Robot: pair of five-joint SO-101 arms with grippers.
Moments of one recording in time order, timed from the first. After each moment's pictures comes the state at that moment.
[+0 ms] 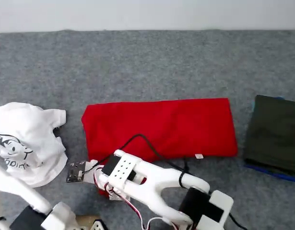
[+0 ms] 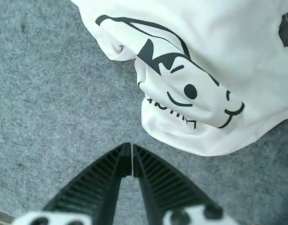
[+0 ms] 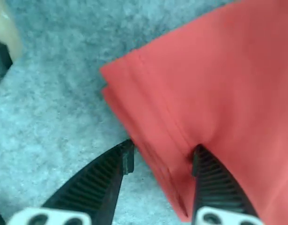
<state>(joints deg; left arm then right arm) -57.9 -16.7 18.7 86.2 -33.7 -63.7 5.7 31.6 62.2 25.2</state>
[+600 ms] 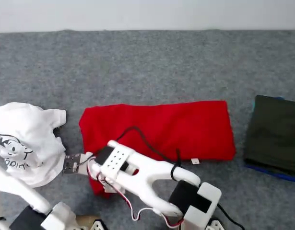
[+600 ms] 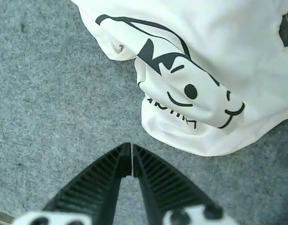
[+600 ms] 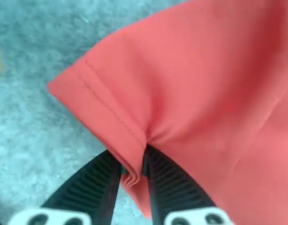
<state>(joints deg) -57.9 -16.7 18.7 86.2 -33.7 -61.6 11.0 19.6 69.1 27.1</state>
